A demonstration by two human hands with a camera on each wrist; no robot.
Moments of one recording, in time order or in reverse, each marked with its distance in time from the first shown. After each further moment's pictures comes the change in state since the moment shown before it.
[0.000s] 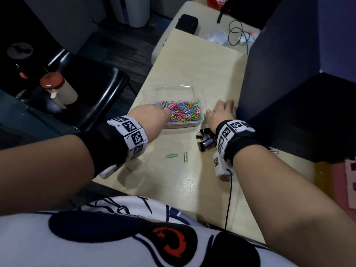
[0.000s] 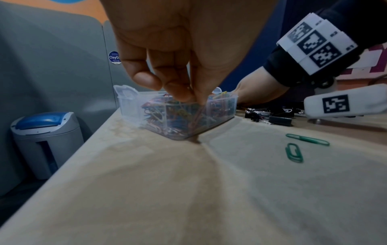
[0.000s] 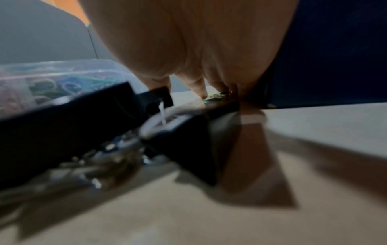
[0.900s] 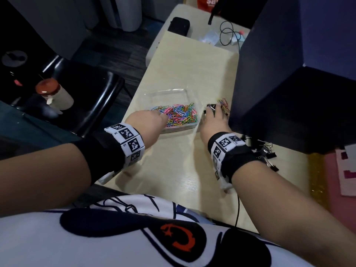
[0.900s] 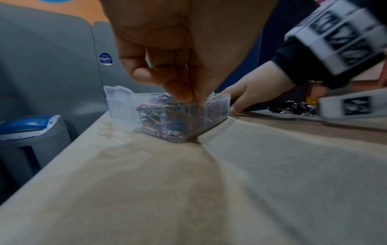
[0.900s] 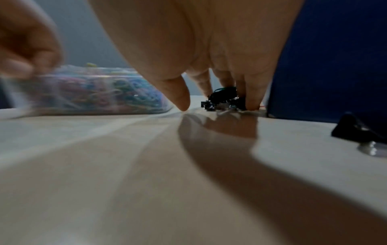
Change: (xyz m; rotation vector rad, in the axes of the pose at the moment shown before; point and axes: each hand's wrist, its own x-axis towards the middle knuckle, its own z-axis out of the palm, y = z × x) left_hand -0.010 0.006 0.010 0.008 0.027 0.026; right_hand -0.049 0.006 0.006 -0.119 0.061 -0.150
